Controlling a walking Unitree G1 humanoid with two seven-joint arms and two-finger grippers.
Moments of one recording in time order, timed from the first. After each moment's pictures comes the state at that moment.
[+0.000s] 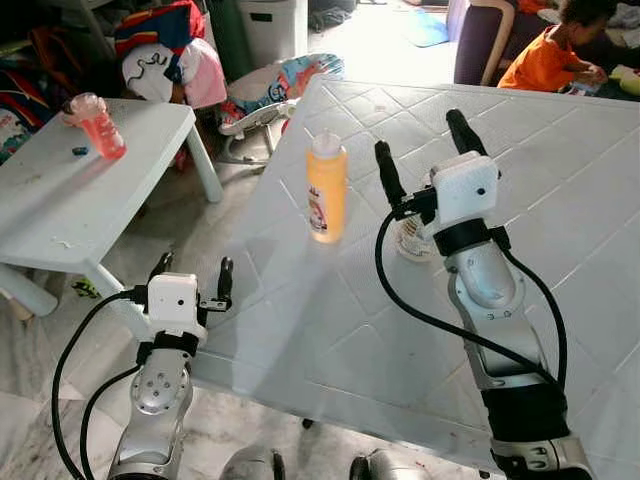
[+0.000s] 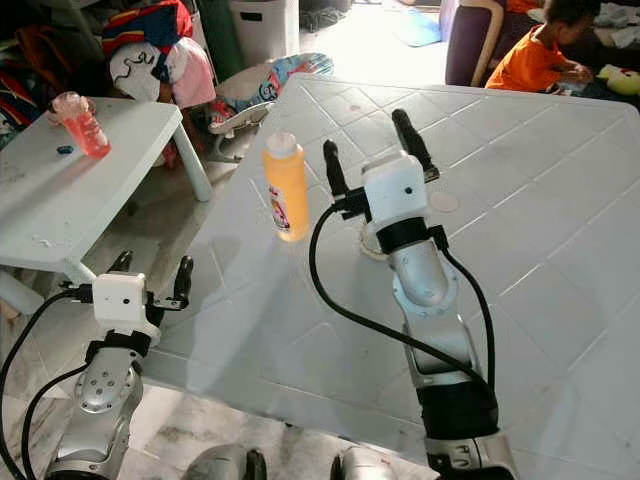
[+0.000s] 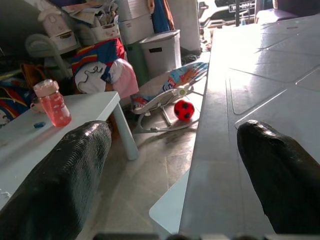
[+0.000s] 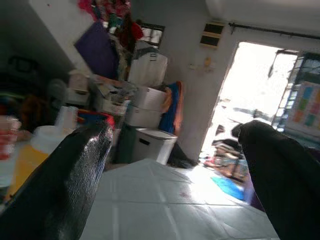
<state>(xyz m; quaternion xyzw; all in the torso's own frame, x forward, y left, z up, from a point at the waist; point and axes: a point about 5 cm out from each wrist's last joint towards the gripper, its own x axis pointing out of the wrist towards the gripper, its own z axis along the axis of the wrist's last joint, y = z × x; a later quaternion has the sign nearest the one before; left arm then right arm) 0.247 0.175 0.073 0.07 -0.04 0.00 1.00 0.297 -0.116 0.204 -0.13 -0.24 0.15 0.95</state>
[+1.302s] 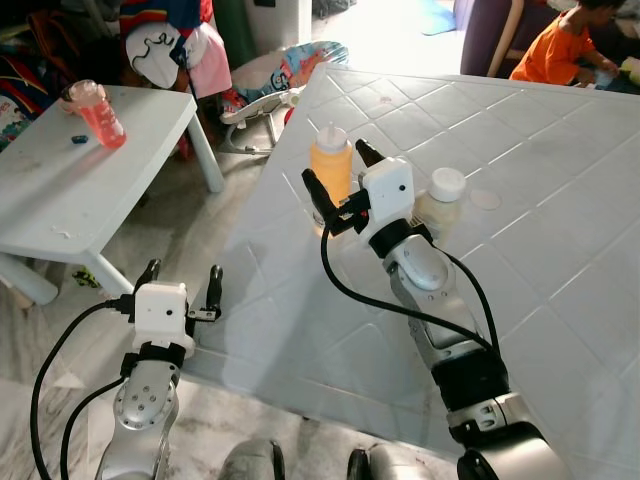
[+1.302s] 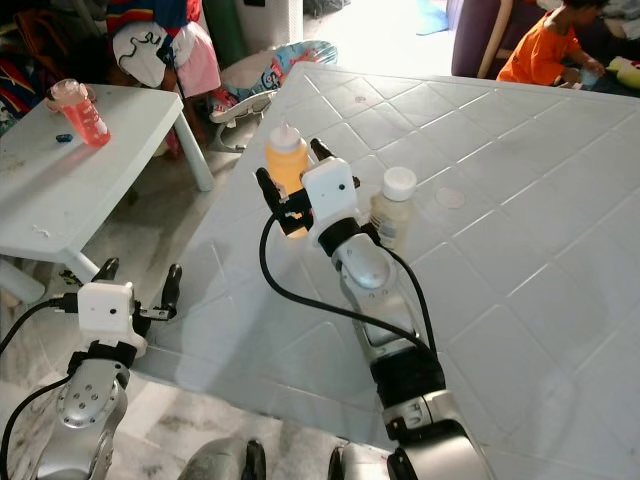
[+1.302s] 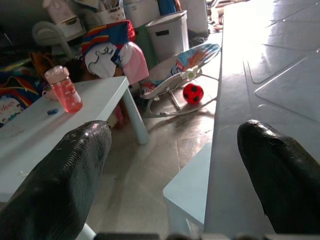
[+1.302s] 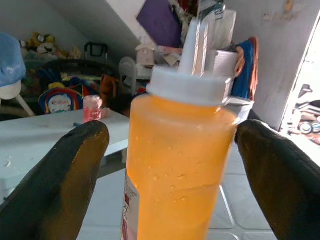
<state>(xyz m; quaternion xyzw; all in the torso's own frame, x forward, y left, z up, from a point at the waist) 0.231 0.188 0.077 0.09 -0.03 0.00 1.00 0.330 -0.061 0.173 -0.06 -0.16 0.26 0.95</state>
